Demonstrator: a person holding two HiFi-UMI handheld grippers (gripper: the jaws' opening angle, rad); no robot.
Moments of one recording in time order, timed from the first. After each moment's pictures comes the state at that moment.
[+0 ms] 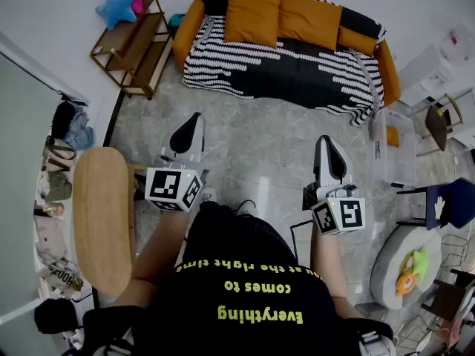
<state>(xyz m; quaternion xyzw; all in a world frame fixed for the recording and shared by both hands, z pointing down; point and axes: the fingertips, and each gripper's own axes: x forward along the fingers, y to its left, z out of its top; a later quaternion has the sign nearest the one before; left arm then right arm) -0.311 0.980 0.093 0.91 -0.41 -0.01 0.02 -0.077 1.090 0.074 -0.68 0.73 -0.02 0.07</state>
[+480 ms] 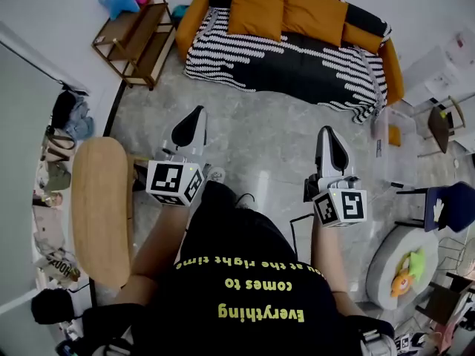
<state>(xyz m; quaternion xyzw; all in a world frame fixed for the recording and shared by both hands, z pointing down) -0.307 0.982 0.099 0.91 -0.42 0.00 0.02 -0.070 1.079 0.077 -0.67 0.74 -0.02 0.06</state>
